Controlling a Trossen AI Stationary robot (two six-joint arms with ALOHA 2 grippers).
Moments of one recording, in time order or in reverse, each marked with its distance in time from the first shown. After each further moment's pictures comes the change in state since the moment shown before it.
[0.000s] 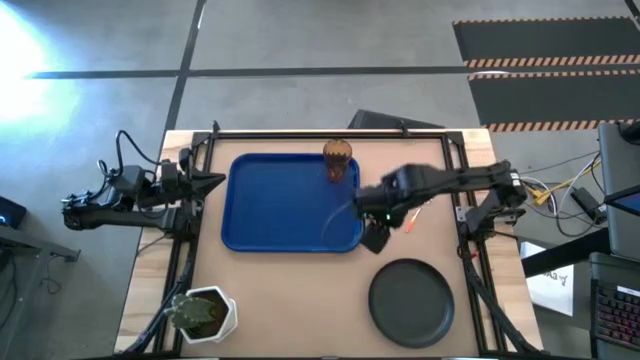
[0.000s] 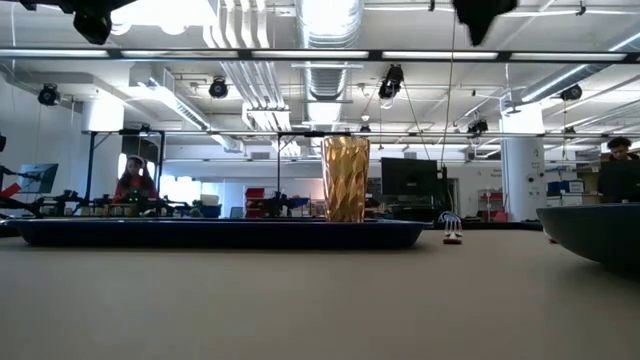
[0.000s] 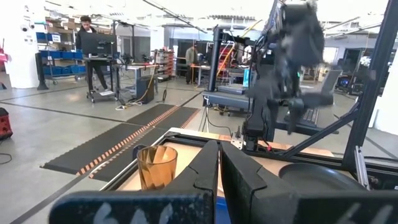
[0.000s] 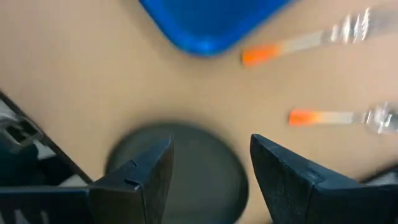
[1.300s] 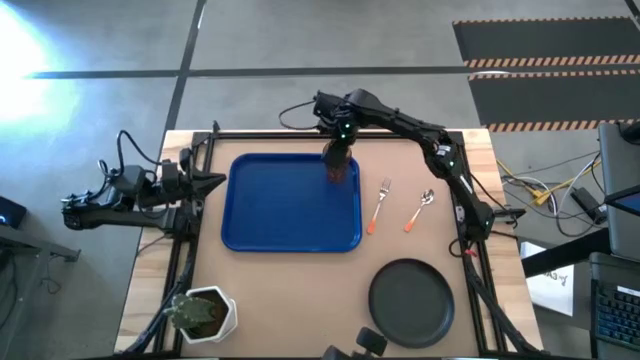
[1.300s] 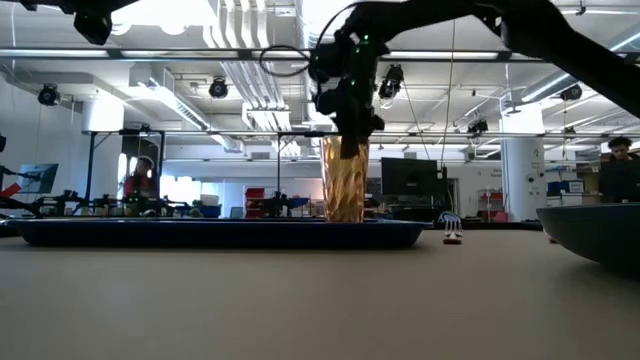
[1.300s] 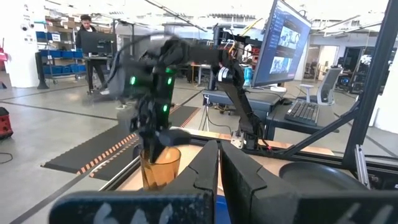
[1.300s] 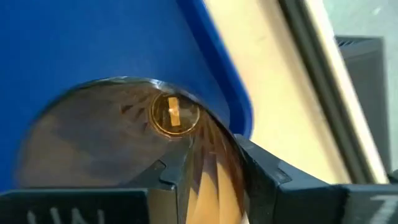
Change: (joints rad) left arm 0.000 0.004 -0.001 -0.002 0.000 0.001; right arm -0.653 0.531 0.494 0.176 0.089 -0.840
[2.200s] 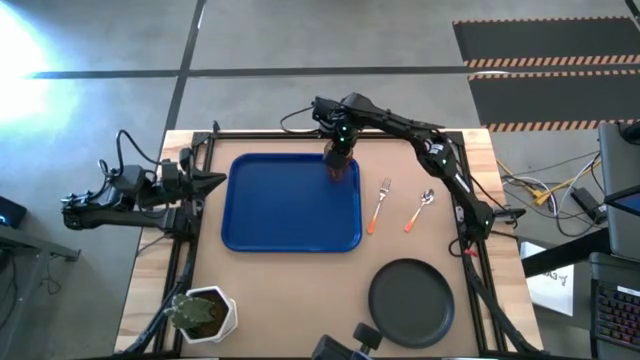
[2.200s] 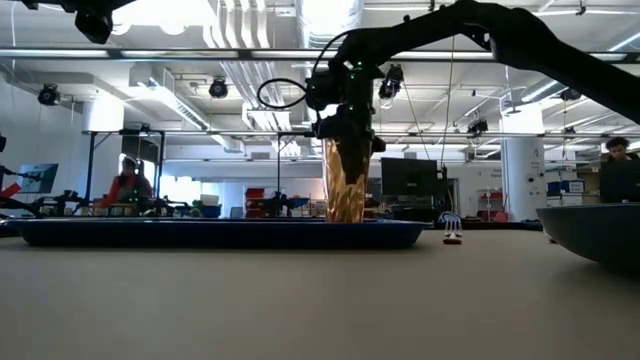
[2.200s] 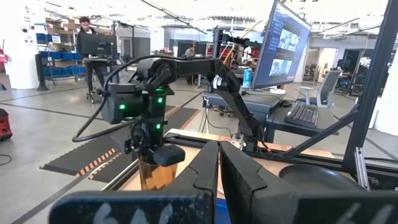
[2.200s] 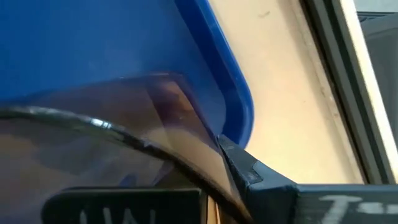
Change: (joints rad) left arm 0.000 0.007 0.001 0.016 0.000 0.000; right arm -0.023 0.095 -0.017 -0.005 -0.013 -0.012
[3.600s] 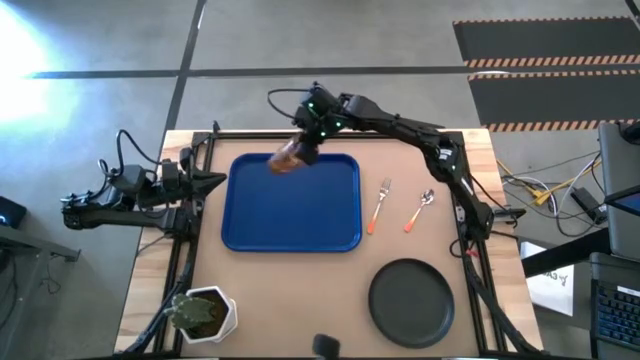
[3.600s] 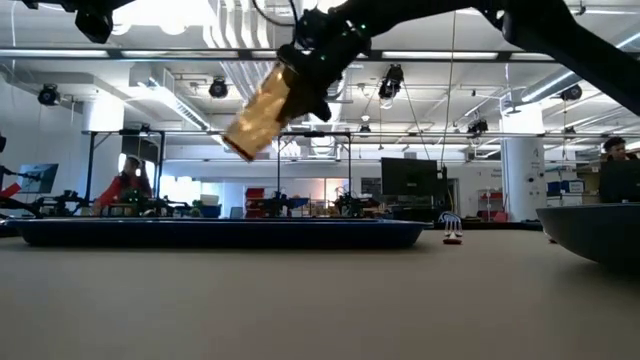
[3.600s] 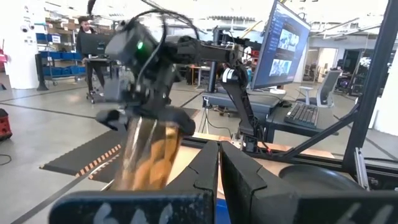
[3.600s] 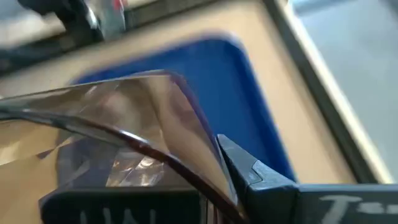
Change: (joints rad) left arm 0.000 0.004 0.003 0.001 0.000 -0.001; right arm 0.073 -0.113 0.009 0.472 -0.288 -0.006
